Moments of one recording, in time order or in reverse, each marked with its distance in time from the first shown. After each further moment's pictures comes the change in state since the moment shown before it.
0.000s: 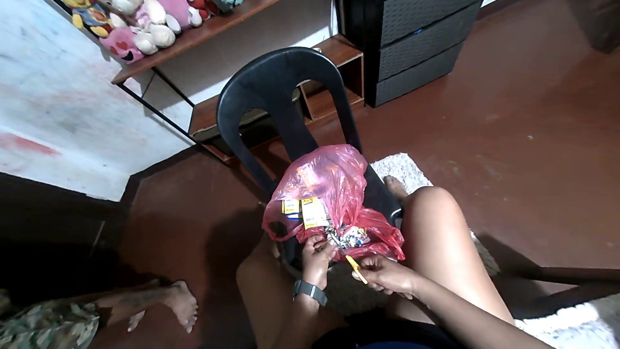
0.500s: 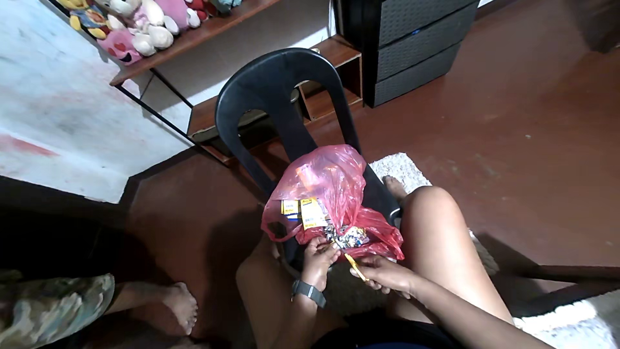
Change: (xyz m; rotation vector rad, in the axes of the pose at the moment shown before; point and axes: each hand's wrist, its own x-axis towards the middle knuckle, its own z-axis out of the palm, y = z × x) left_hand -0.002 0.002 -0.002 0.034 -0.091 -0.053; right_hand 0.004 0.003 0.002 0.025 0.027 0.037
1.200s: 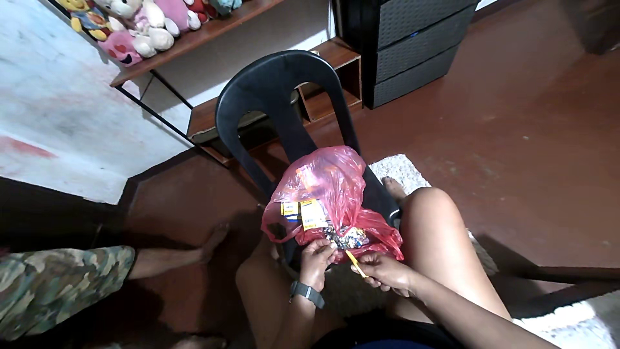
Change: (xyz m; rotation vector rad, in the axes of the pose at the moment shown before) left_hand 0.001 0.002 -0.004 -0.015 0.006 0.015; right_hand 0.003 0.000 -0.003 0.111 0.019 -0.020
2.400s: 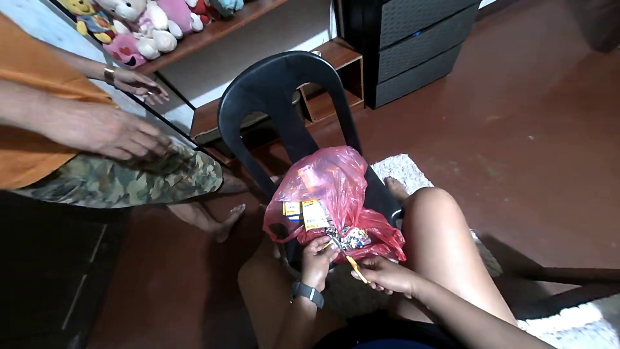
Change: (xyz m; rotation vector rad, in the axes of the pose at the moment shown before) left_hand 0.001 0.001 -0.001 0.082 -0.012 0.061; right_hand -0.005 -0.004 0.004 -0.208 -0.015 0.009
